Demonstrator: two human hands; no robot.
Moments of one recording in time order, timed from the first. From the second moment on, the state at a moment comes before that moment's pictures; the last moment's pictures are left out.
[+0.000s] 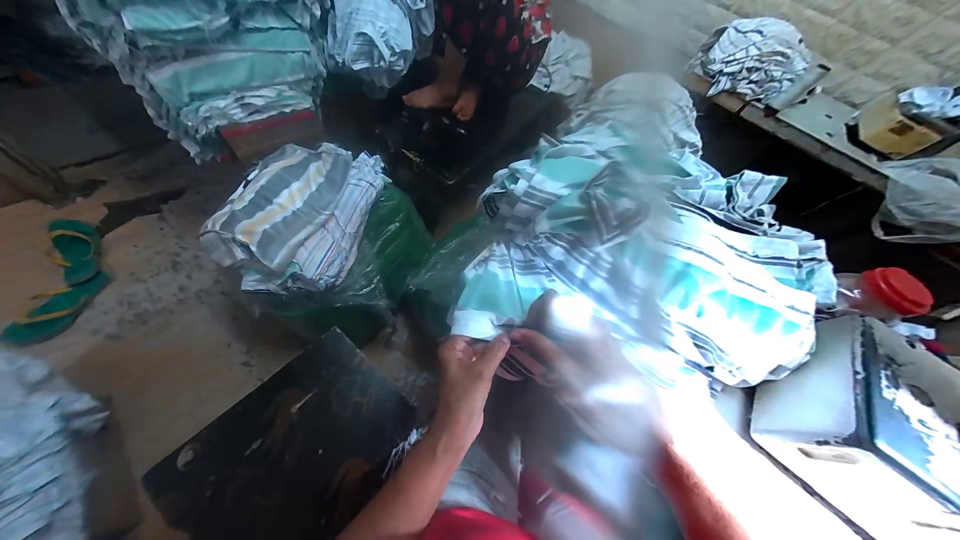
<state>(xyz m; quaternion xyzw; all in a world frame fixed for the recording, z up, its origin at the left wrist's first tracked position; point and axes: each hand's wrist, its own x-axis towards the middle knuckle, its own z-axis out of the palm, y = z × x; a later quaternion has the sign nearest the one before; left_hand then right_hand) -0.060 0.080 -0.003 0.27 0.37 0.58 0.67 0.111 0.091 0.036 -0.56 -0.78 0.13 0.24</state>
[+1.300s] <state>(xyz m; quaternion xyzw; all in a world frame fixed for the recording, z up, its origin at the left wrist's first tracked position) -0.065 0.078 -0.007 0.14 0.29 0.63 0.71 0.088 0.091 0.052 -0.58 -0.79 0.07 0.18</state>
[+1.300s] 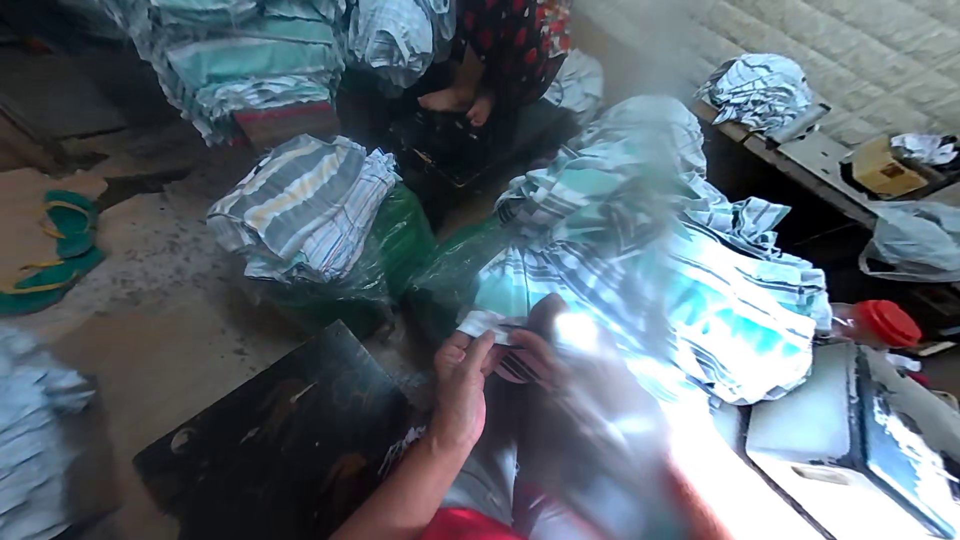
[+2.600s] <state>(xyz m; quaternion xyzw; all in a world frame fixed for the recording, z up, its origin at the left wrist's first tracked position) -0.034 0.077 -0.001 0.00 0.13 0.51 0.85 0.142 0.062 0.097 -0.56 -0.75 0.00 0.34</state>
